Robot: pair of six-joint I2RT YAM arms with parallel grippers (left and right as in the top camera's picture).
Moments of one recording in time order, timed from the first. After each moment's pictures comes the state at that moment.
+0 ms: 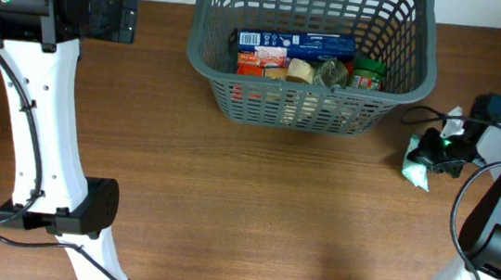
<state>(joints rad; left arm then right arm) -0.03 2.04 2.80 -1.69 -0.26 0.05 -0.40 2.02 1.34 -0.78 -0.31 0.07</state>
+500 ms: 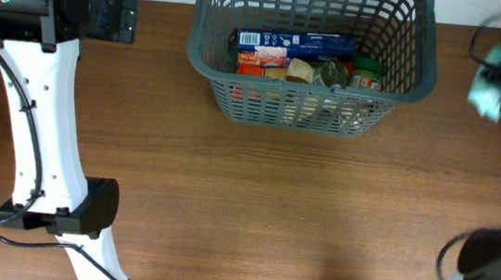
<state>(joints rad) -0.03 2.04 2.80 -1.69 -0.26 0.05 -0.40 1.88 2.14 -1.25 -0.37 0.13</state>
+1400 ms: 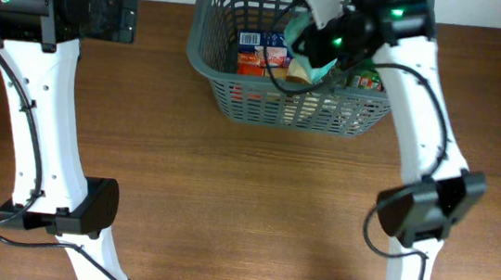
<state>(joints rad) -0.03 2.04 2.80 -1.69 -0.26 0.05 0.27 2.22 2.40 -1.22 -0.41 -0.35</state>
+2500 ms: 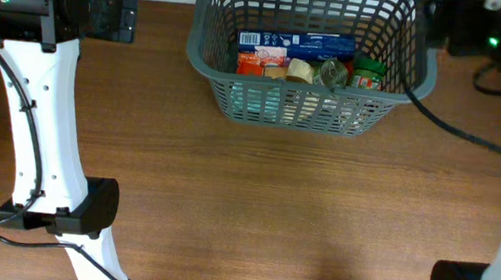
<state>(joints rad) -0.03 2.04 2.80 -1.69 -0.26 0.05 -0.01 1.75 2.49 -1.32 0.00 -0.08</state>
